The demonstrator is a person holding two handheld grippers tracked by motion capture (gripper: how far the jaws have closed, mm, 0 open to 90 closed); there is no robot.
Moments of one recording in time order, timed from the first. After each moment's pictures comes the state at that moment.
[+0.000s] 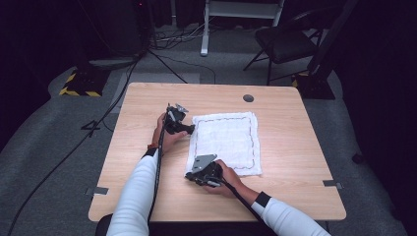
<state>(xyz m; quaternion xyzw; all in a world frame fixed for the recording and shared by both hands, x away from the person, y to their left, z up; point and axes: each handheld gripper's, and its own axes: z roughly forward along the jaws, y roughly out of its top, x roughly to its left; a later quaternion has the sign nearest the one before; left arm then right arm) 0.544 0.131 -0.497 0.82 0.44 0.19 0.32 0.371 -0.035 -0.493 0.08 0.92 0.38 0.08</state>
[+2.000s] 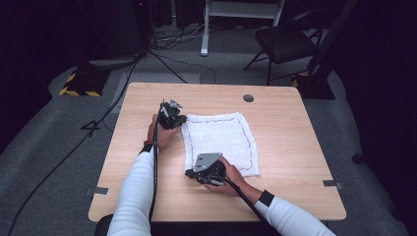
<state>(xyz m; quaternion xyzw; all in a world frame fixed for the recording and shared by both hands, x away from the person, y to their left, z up) 0.548 0.156 -0.480 0.82 0.41 0.16 0.36 0.366 -0.045 -0.463 0.06 0.90 0.41 0.10</state>
